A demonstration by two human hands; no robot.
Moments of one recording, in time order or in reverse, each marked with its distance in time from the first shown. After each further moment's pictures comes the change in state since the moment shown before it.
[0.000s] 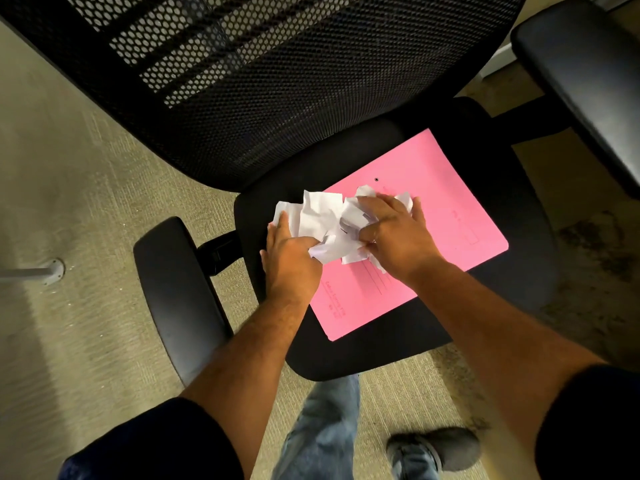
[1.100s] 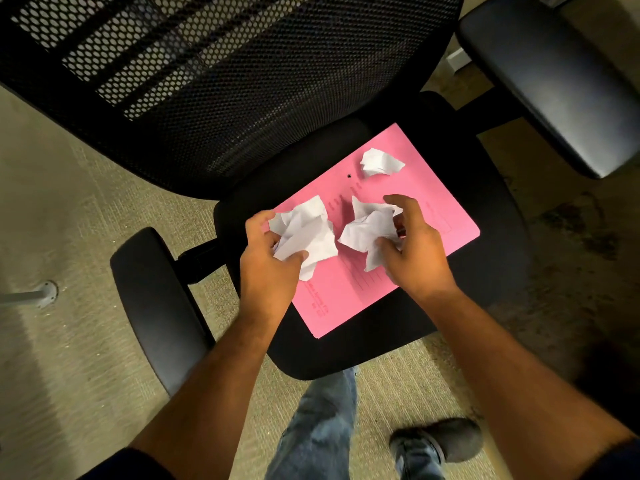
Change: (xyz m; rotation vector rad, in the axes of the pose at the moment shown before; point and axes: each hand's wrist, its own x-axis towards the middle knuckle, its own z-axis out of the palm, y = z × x) left_hand -0.027 0.003 -0.010 -0.682 0.111 0.025; right_hand -0.066 0.015 -0.018 0.793 0.276 0.348
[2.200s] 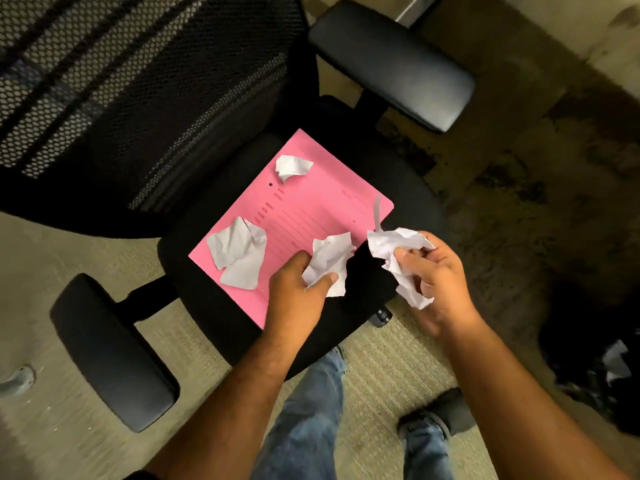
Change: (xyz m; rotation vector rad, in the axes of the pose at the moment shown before) left_hand -0.078 0.027 0.091 0.184 -0.361 0.145; right_hand -0.105 0.040 -0.079 1.013 0.278 0.256
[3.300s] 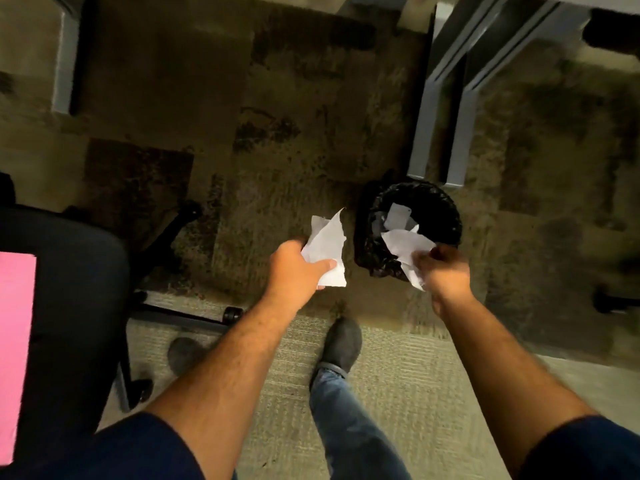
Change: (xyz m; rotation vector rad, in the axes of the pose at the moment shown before) left_hand -0.161 0.102 0.439 0.301 -0.650 -0.044; right_hand -0.161 0.038 -0.529 -0.267 0.959 0.202
